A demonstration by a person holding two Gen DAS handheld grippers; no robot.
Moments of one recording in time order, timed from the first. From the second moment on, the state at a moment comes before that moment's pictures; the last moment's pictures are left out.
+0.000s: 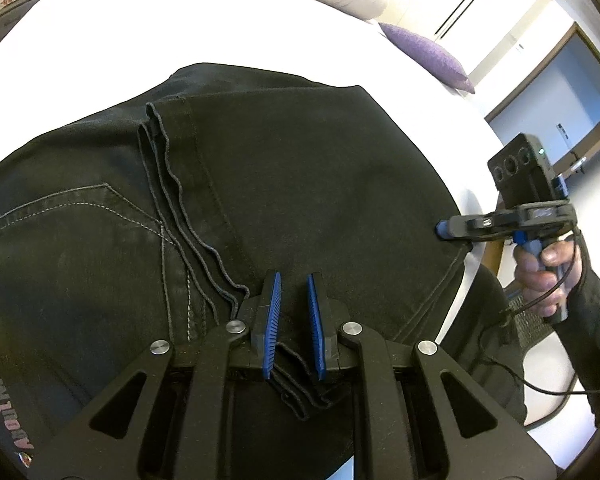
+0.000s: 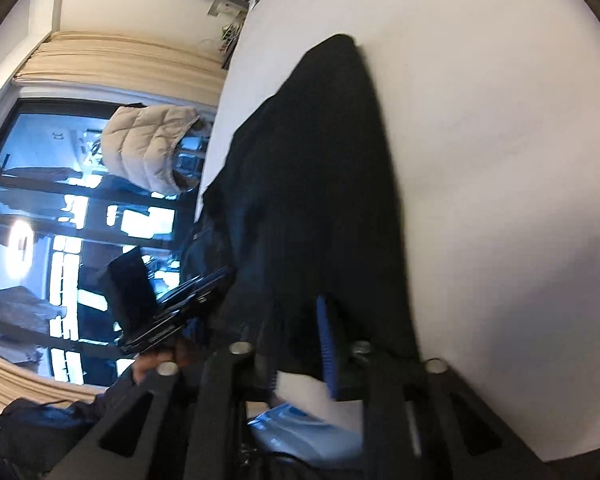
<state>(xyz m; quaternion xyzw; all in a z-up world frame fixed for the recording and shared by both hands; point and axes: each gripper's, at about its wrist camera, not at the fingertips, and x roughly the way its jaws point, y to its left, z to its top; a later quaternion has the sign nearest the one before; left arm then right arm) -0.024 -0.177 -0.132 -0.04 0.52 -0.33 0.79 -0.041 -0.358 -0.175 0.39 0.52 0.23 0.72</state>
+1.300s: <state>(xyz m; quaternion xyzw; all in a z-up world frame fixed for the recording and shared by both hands) -0.165 0.117 -0.188 -0.61 0.38 -0.11 0.69 0.009 -0.178 -0.109 0.44 0.42 0.36 0.71</state>
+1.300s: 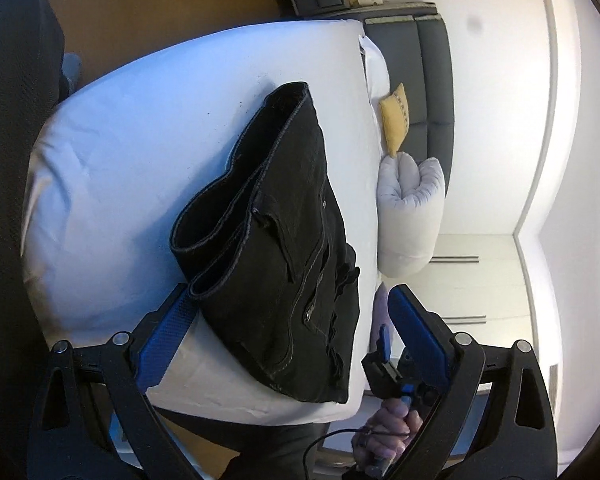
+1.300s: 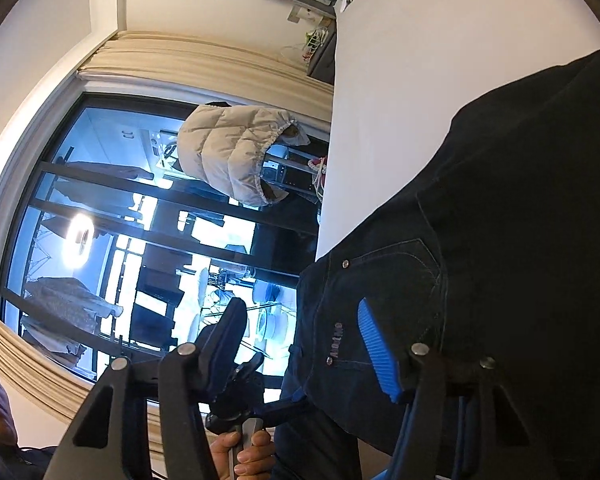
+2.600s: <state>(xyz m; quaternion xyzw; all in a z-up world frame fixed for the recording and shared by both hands) -0.059 -0.102 -0.022 -0.23 0.41 -0.26 0.84 0.054 -0.247 -0.130 0.41 0.47 0.31 0.72</state>
